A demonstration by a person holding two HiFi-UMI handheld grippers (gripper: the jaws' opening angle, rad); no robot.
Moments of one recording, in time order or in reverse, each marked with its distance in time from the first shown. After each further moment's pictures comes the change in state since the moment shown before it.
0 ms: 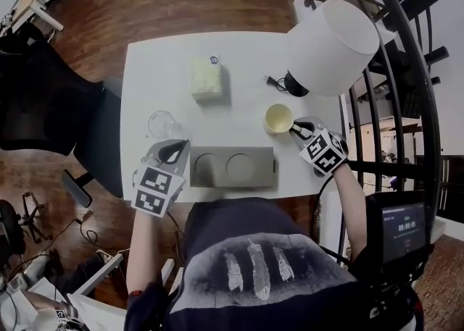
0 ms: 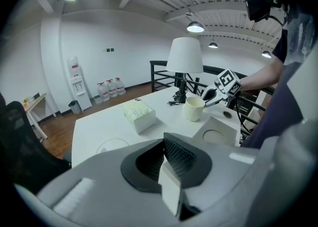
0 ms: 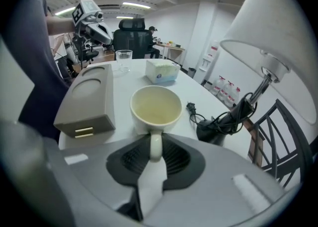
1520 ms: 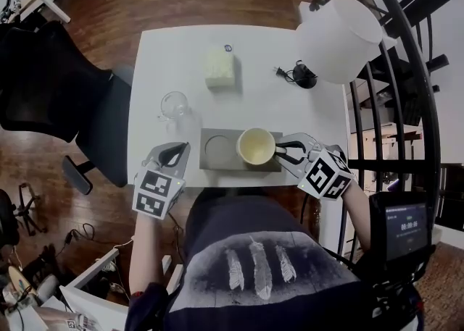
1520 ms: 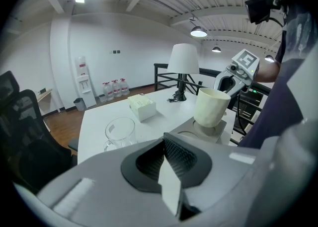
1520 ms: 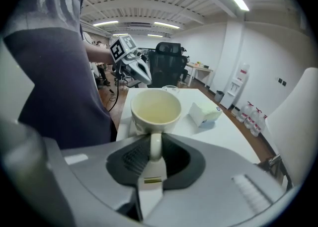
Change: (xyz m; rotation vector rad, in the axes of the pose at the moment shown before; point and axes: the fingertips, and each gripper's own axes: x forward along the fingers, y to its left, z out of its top) left arm -0.045 -0.012 -0.049 -0.045 -0.037 0.036; right arm -0.077 0.134 0.107 -0.219 -0.219 0.234
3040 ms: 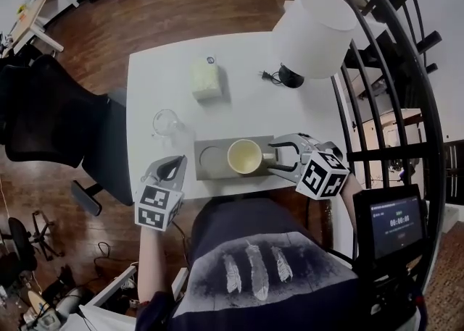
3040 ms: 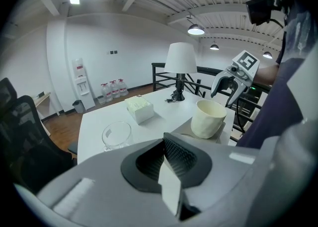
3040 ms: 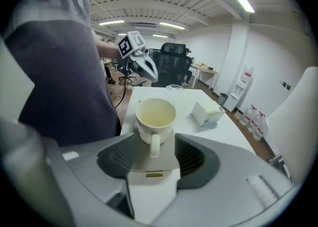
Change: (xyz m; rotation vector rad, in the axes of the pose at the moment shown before) left arm 0.005 -0.013 0.024 0.032 0.012 0.002; right arm -0.019 0.001 -0.016 -0.048 -0.009 0.038
